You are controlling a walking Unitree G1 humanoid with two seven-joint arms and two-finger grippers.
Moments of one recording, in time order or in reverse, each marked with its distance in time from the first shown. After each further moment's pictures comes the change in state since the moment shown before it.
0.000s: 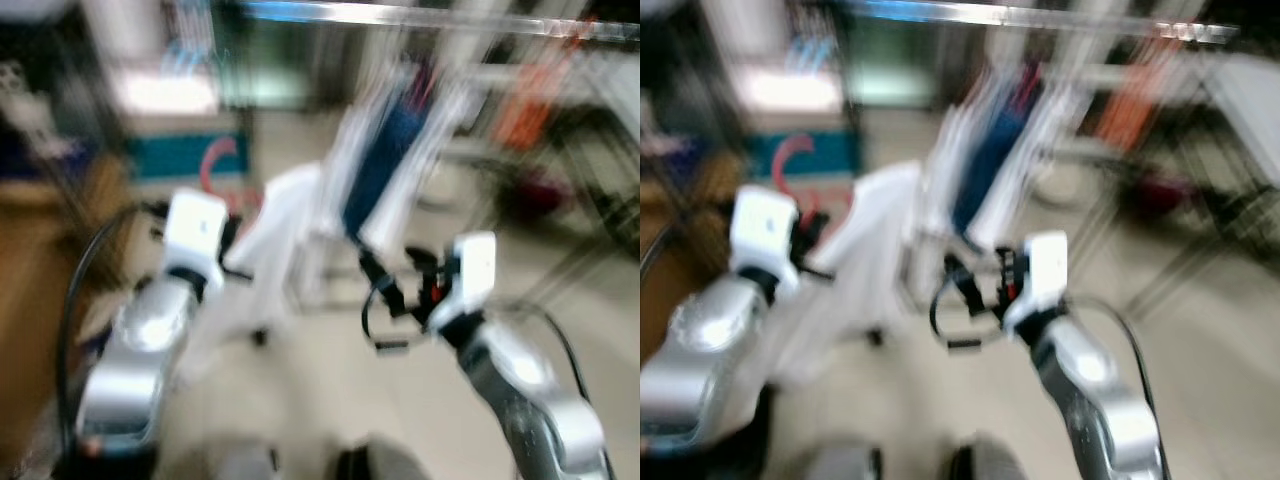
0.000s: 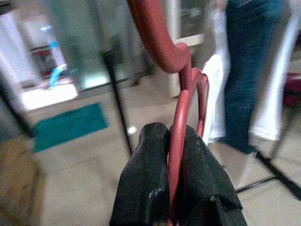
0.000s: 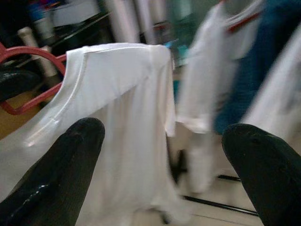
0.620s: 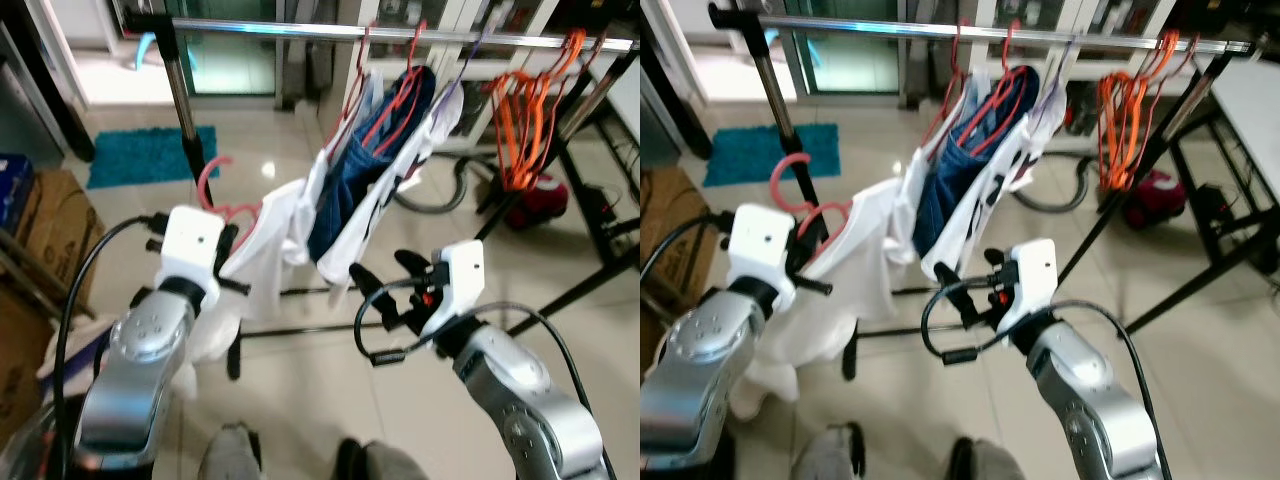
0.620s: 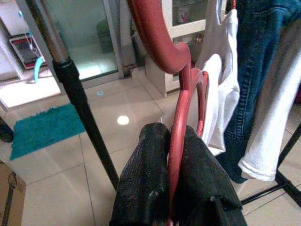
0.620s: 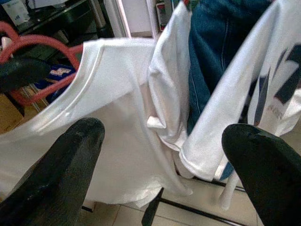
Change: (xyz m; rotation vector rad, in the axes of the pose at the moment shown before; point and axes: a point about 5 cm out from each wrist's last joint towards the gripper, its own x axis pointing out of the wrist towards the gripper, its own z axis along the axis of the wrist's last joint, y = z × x) left arm -0.005 0.000 -0.007 0.016 0.015 0.006; right arm 0.001 0.008 -0.006 -0.045 0.040 0.057
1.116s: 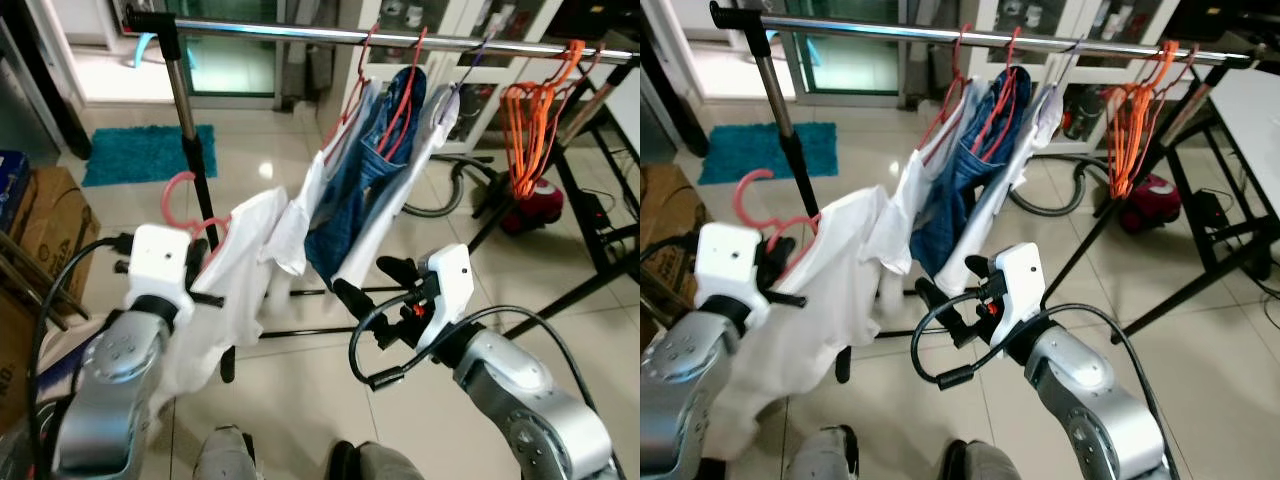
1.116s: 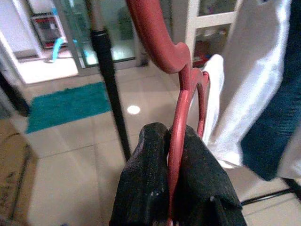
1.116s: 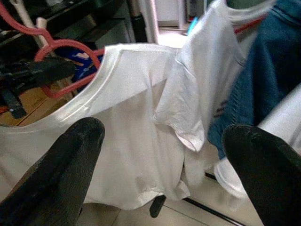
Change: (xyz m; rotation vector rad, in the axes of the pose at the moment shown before) left arm -0.017 0.019 -0.022 -0.057 0.052 0.101; right arm -0.003 0.012 -0.001 -0.026 0.053 0.128
